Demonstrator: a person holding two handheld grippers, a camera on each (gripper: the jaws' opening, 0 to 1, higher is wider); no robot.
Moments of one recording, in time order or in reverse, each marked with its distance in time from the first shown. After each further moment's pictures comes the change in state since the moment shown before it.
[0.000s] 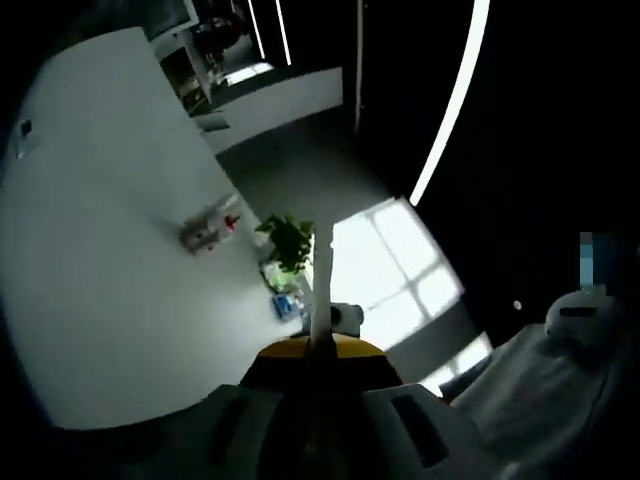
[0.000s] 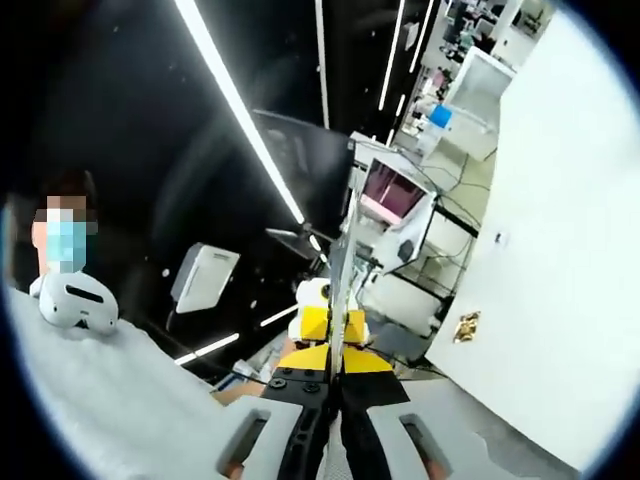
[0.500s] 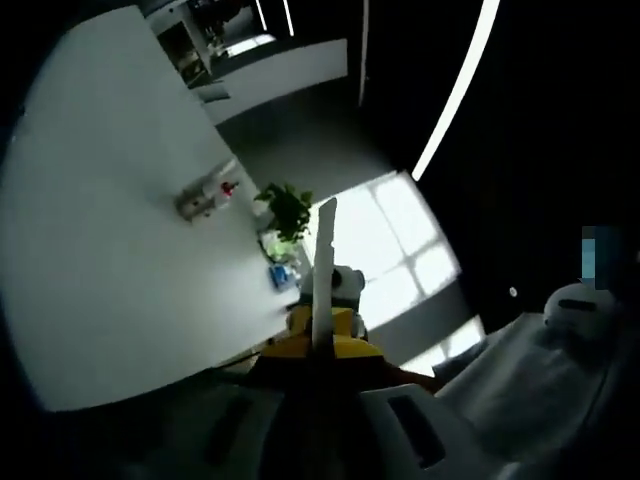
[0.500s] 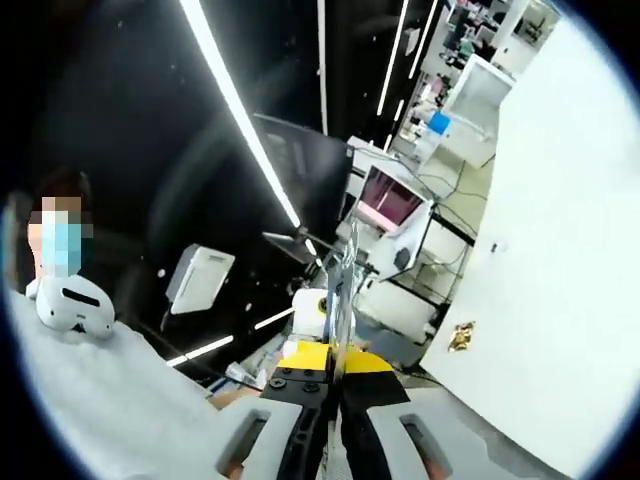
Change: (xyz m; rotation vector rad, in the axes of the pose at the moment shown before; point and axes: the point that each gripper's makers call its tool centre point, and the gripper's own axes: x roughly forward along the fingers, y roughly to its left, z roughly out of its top) left arm 0.006 -0.006 -0.019 -0.037 0.095 -0.025; right arm -0.005 0.004 0.020 0.003 -0.061 0.012
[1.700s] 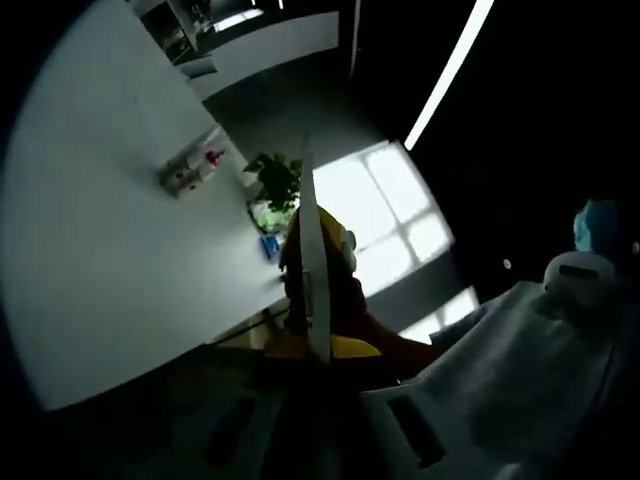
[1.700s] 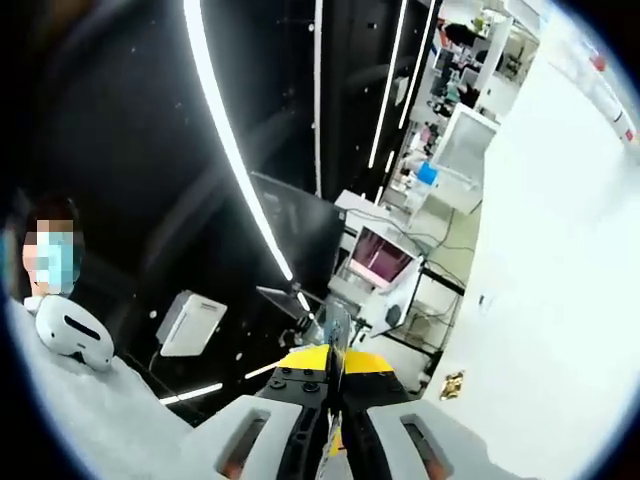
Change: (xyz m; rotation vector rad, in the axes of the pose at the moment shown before) left arm 0.007 -0.004 -0.034 0.059 0.172 -0.011; right arm -0.013 -0.006 0.049 -0.043 -0.207 -0.070
